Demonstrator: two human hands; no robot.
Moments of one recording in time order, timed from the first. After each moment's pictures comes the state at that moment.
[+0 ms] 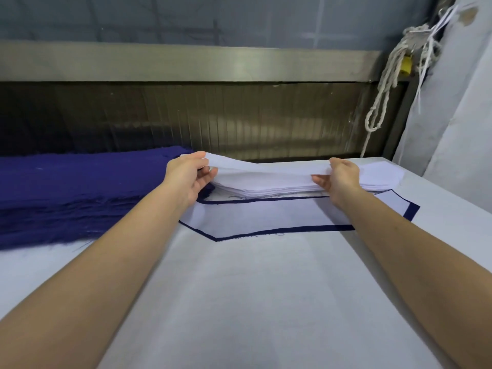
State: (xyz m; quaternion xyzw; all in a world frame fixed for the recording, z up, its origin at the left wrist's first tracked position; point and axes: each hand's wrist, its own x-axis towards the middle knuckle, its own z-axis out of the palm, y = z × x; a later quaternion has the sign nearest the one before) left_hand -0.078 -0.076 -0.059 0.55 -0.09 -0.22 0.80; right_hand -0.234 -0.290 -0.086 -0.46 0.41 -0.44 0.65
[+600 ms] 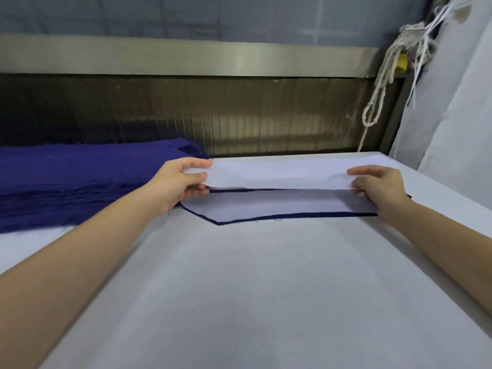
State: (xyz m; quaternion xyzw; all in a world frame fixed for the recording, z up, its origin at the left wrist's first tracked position) left_hand -0.076 -0.026 -0.076 0.69 -0.31 -0.23 0.62; right_hand -0.325 -0.296 -0.101 -0.68 0.41 -0.41 0.45
